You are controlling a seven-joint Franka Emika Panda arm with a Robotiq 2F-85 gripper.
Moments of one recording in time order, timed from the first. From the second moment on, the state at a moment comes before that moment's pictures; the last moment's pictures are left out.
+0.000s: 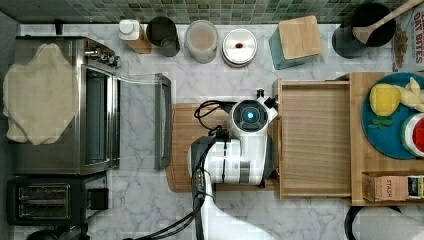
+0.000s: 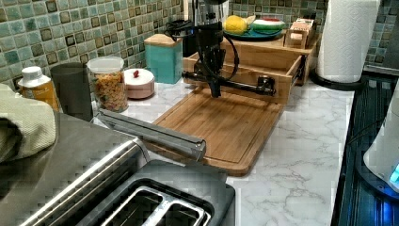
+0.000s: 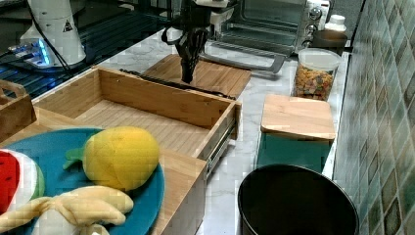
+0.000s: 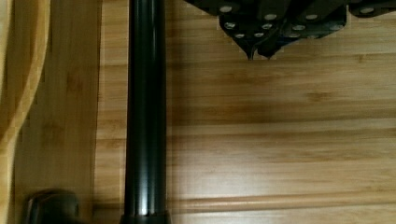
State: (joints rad) arm -0.04 0.17 -0.03 -2.30 -0.05 0.77 -0.78
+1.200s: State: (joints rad) arm -0.12 0.19 -0.10 -2.25 -0.06 0.81 -1.08
